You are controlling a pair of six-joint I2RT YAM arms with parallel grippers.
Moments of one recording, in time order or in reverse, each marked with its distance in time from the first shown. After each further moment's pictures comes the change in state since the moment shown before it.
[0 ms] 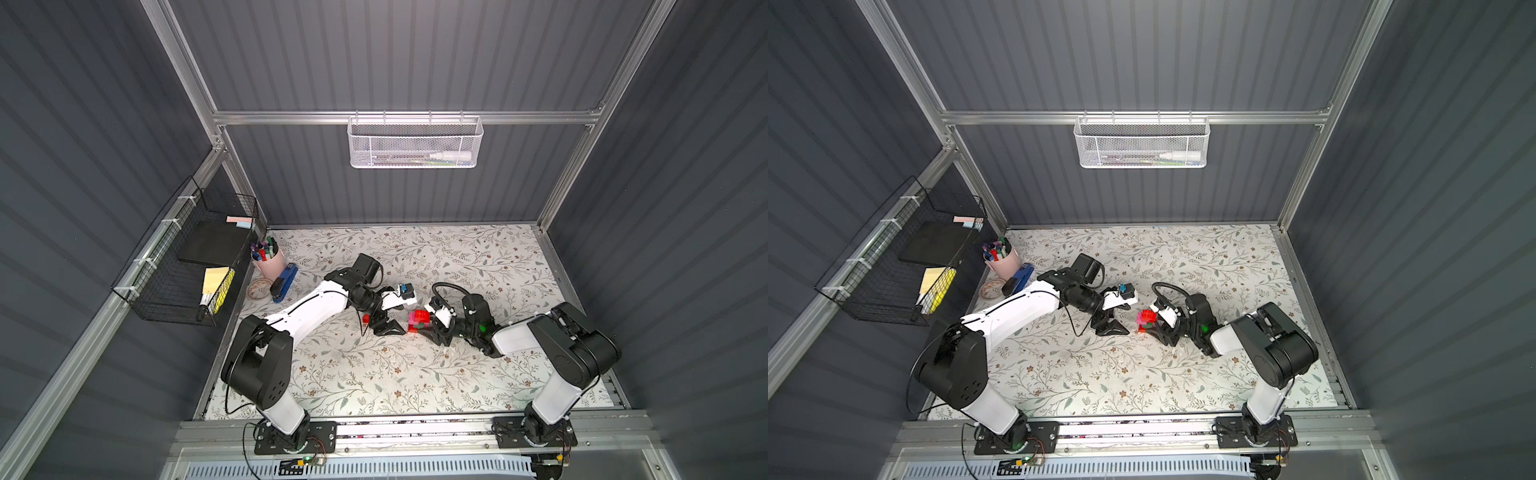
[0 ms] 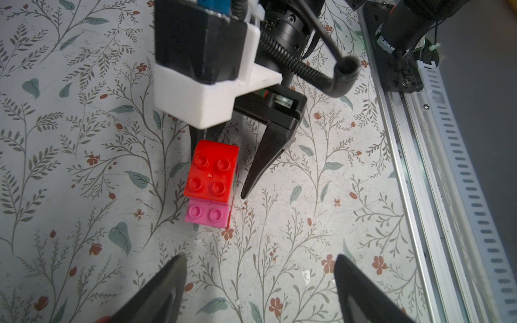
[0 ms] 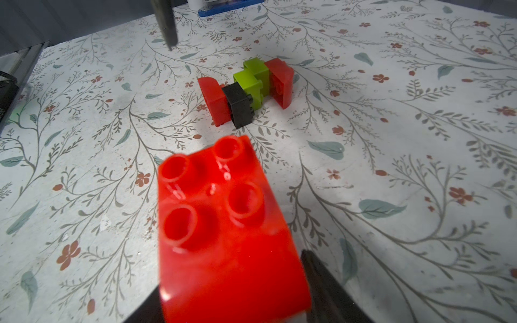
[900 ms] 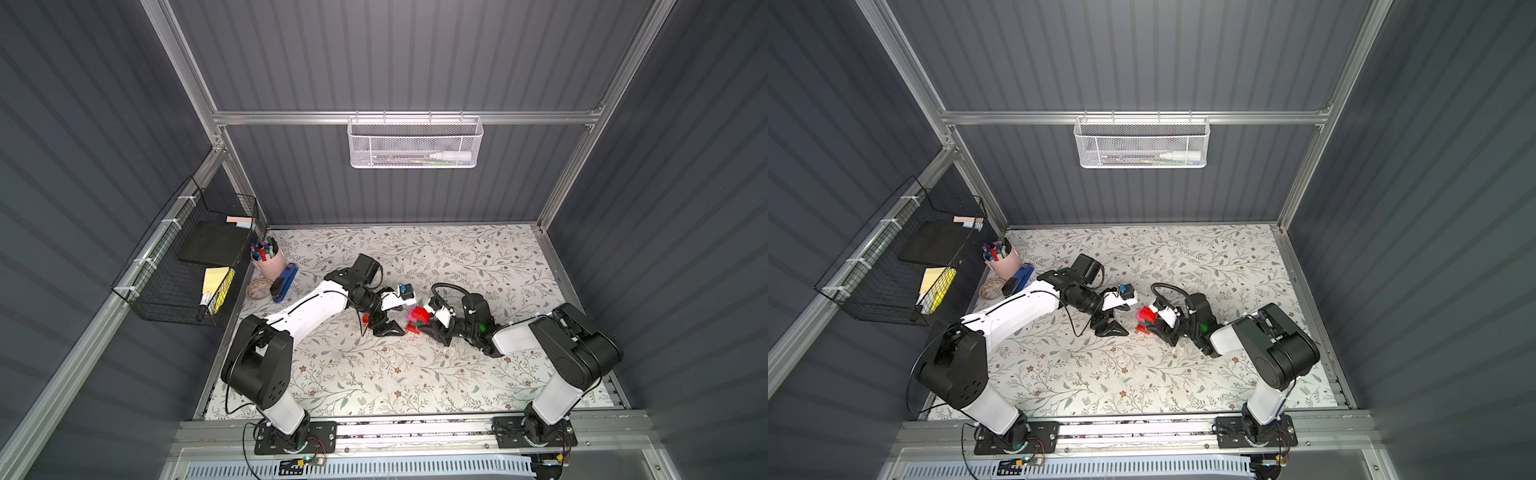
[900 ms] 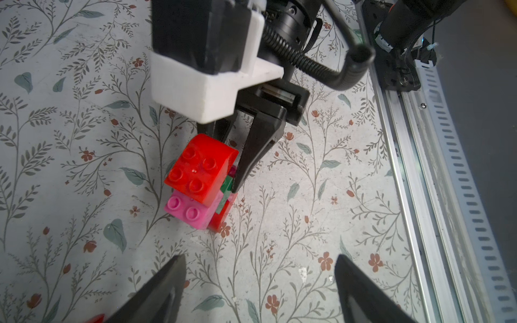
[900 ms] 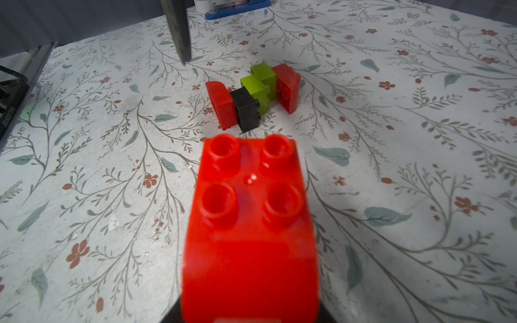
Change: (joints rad) left arm 0.007 0.001 0.000 -0.018 0.000 0.000; right arm 0.003 -0.023 0.005 -0.021 -0.018 0.006
